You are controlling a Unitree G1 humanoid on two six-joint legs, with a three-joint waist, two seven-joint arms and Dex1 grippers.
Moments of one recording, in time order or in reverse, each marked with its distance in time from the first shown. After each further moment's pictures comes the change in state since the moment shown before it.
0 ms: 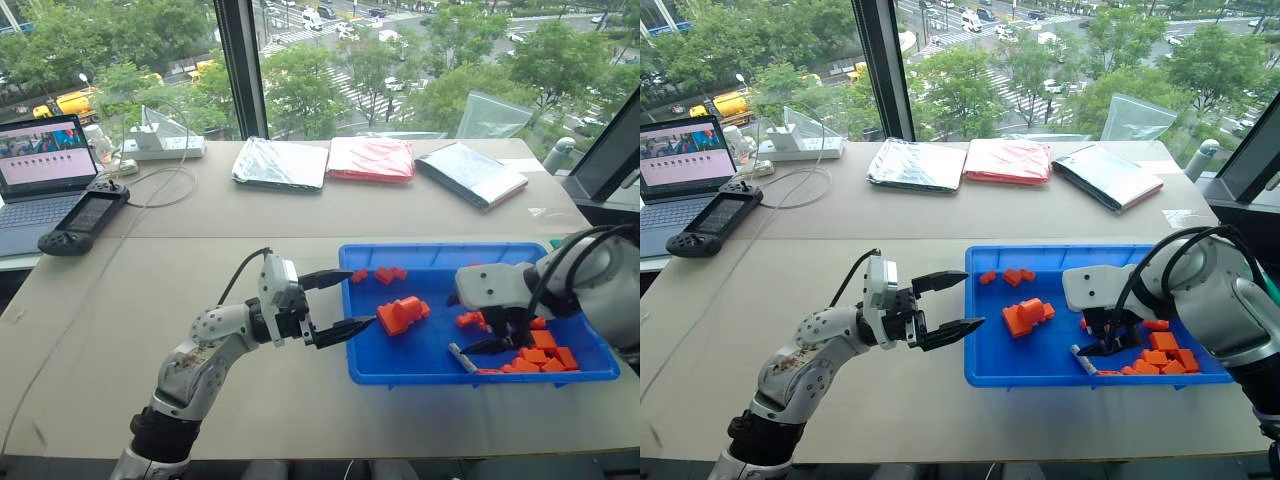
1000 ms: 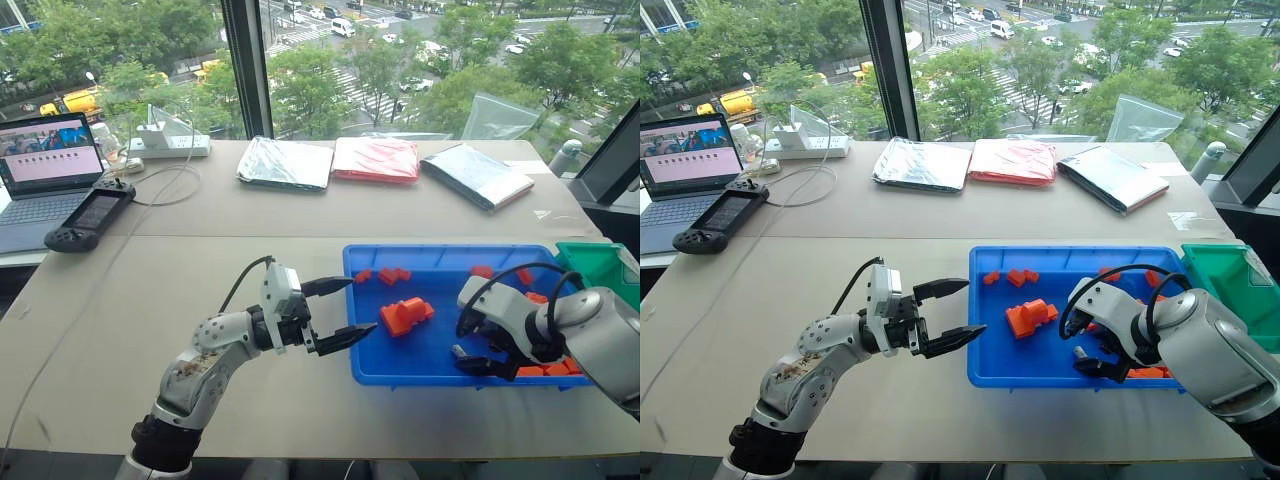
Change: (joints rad) left arm 0.047 -0.009 -0.015 -0.012 0.023 -0.015 0.010; right arm 0.149 0.005 -0.021 -0.315 0.193 0.885 -0.538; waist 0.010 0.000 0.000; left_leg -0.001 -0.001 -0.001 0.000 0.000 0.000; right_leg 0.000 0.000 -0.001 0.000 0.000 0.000
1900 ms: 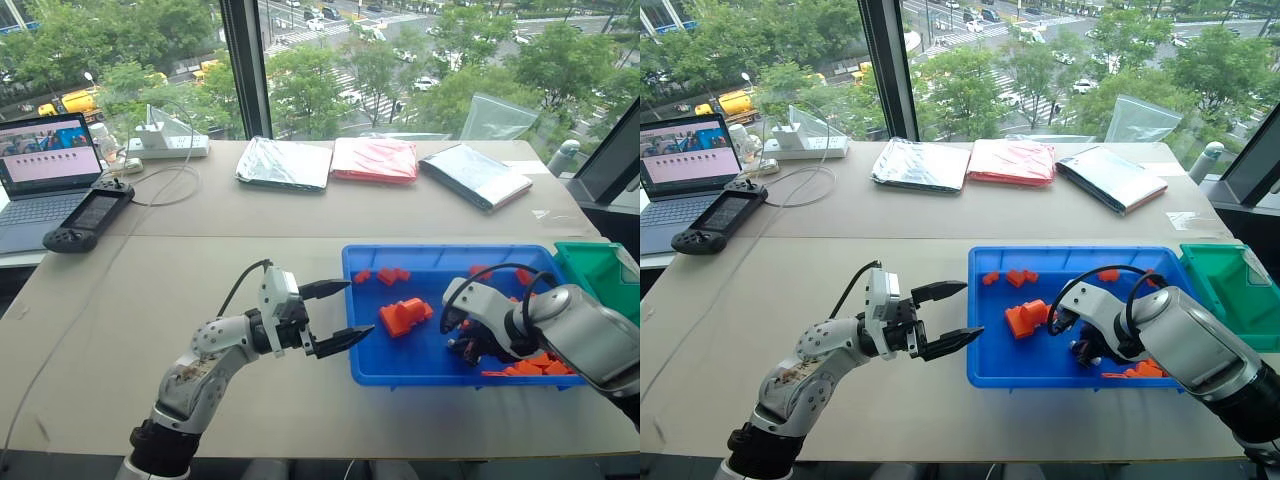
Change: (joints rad) left arm 0.014 0.003 0.000 -0.001 0.001 -0.010 0.007; right arm -0.089 0.033 0.091 0.104 0.066 -0.072 -0.085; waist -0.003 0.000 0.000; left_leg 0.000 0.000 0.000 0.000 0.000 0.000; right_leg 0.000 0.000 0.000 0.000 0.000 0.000
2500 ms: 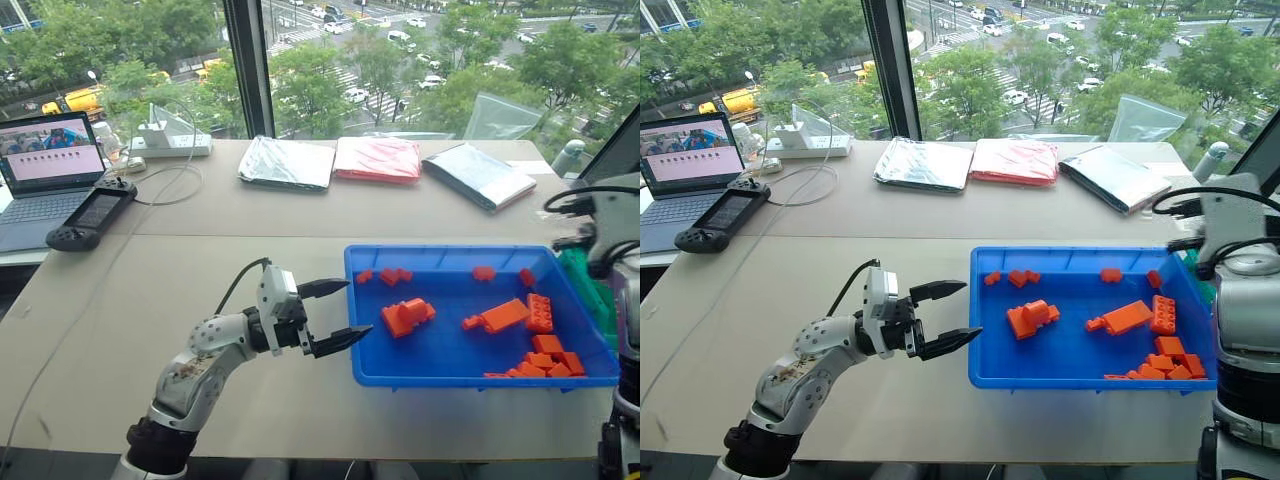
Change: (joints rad) left arm -0.010 0.020 0.003 0.000 -0.003 0.001 -0.017; right arm 0.010 0.371 -0.688 0.263 -0.356 -0.154 -0.786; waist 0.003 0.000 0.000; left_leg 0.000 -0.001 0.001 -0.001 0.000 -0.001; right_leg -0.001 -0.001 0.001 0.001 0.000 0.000
